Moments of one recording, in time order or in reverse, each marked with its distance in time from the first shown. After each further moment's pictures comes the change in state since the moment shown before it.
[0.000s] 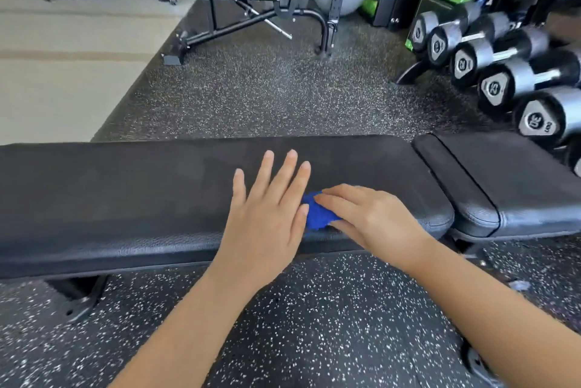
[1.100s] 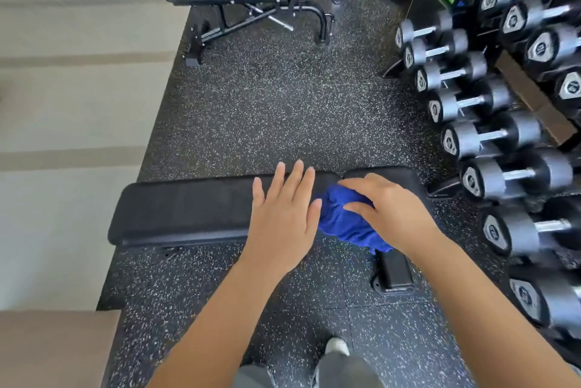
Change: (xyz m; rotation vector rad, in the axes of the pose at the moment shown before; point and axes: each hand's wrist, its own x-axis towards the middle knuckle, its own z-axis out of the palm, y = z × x) left_hand 0.168 0.174 -0.444 -0.159 -0.271 -0.180; right_hand 0.110 -0.013 -0.510 0.320 -0.400 0.674
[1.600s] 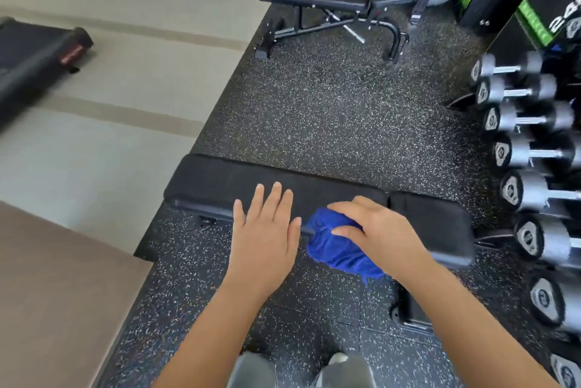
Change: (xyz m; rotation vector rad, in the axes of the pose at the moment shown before) left_hand -0.090 -0.066 -0.032 0.098 0.004 -0.350; right_hand 0.002 -0.094 0.037 -0.094 -0.208 -0.268
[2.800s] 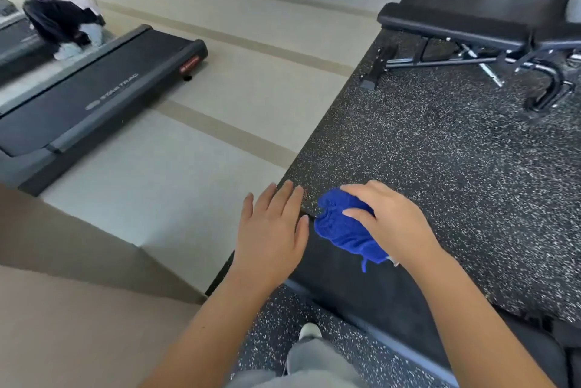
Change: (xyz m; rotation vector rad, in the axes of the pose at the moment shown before) left_hand 0.196 -0.349 -0.058 0.136 0.218 -0.193; right_hand 0.402 -0.200 0.042 0.099 0.004 -0.194
